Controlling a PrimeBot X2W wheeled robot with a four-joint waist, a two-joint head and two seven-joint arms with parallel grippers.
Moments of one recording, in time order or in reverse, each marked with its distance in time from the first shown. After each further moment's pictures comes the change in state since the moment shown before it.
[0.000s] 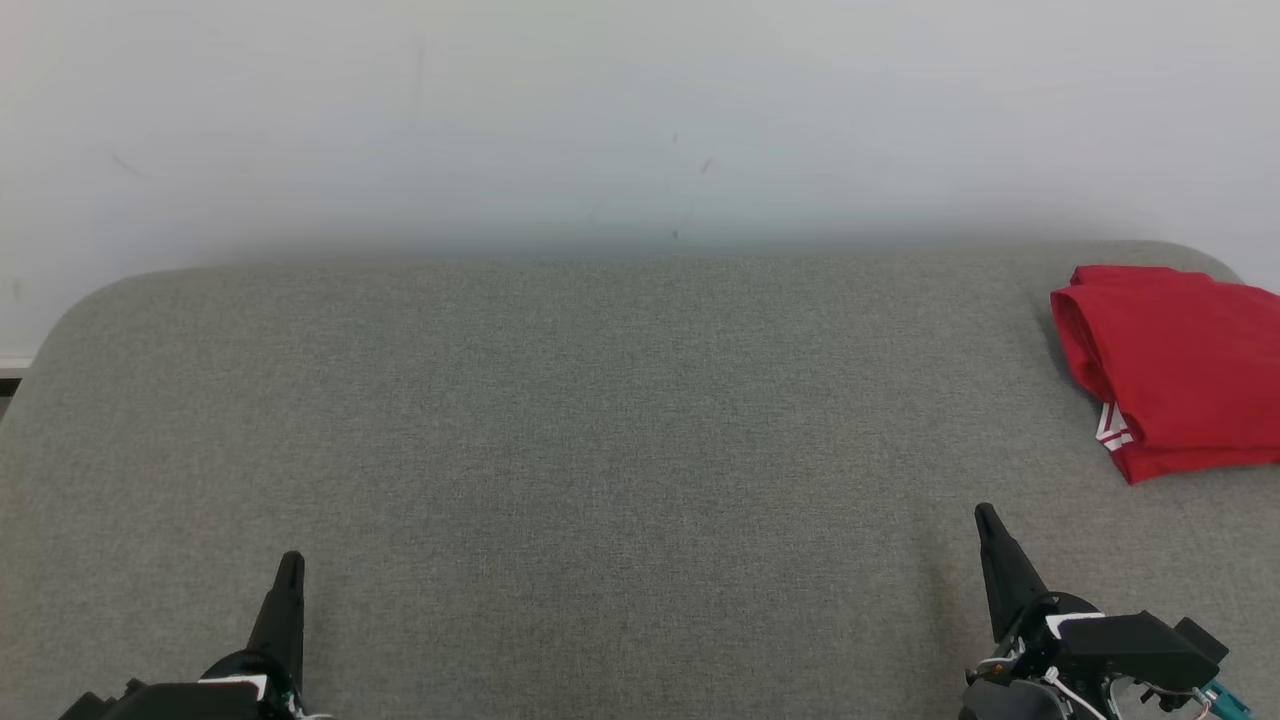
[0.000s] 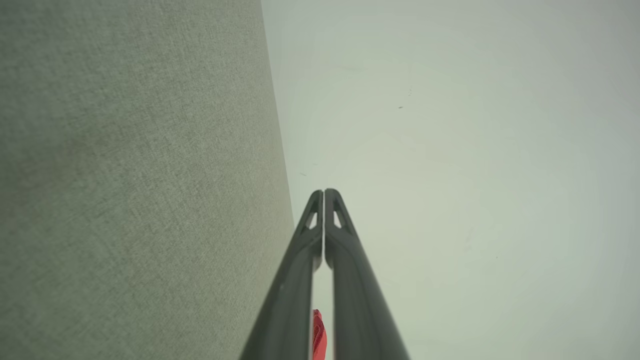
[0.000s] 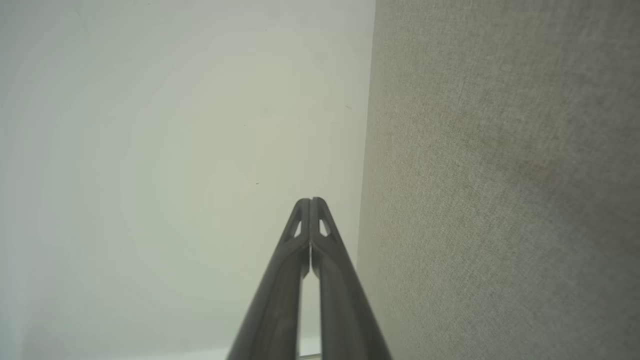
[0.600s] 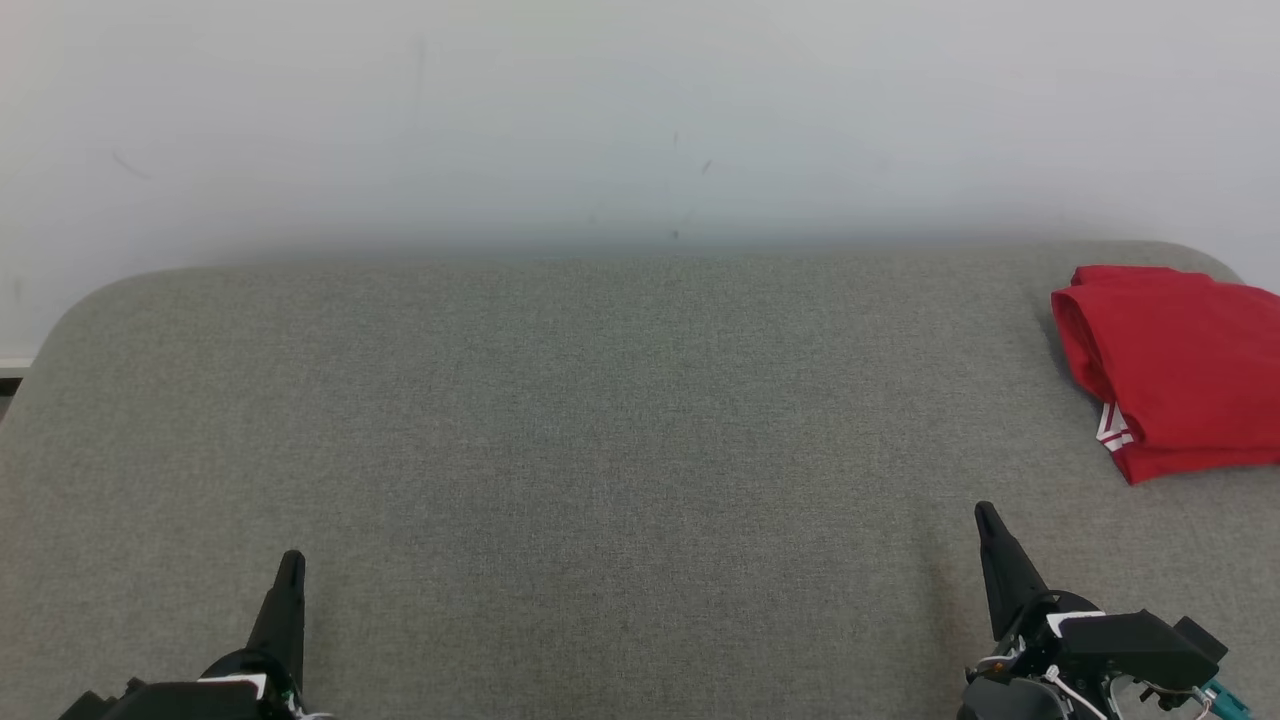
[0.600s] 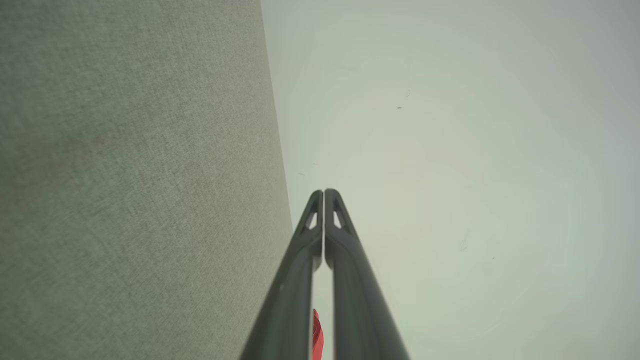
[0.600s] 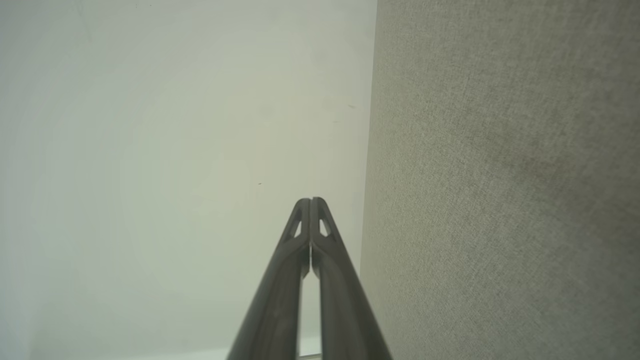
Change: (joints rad) left arm -0.002 0.000 0.000 0.000 -0.010 0.000 0.004; right arm -0.002 0.001 -0.001 -0.002 0.013 0.000 0.001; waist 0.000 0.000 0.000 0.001
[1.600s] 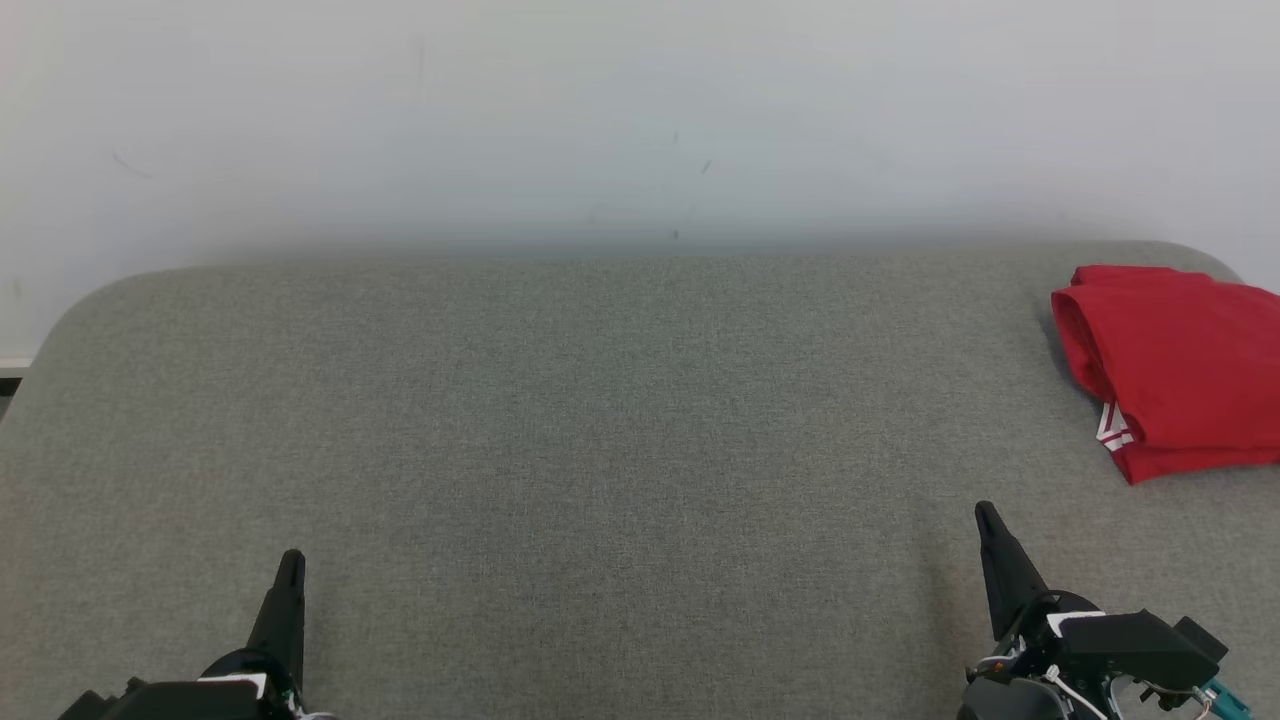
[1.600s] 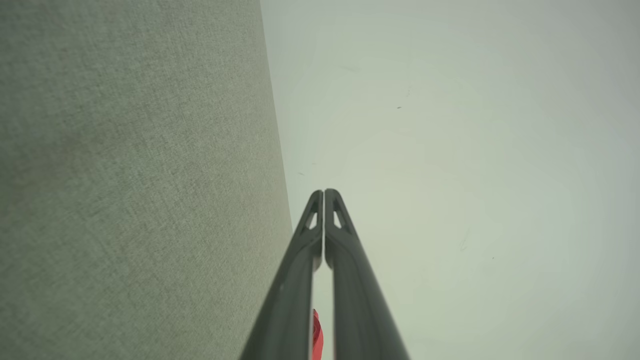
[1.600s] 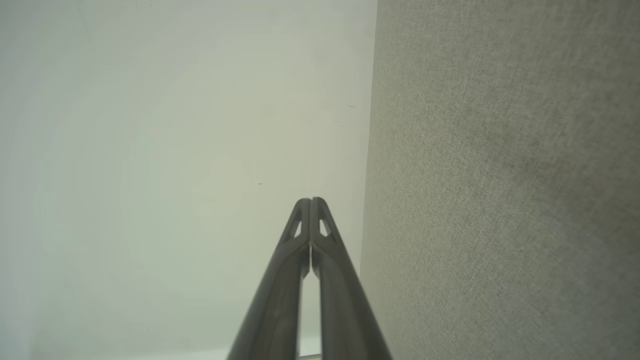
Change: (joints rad) left arm -0.001 0.000 0.000 0.000 0.000 0.000 0.000; right arm 0.000 0.000 0.000 0.000 0.000 0.000 0.000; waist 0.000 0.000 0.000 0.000
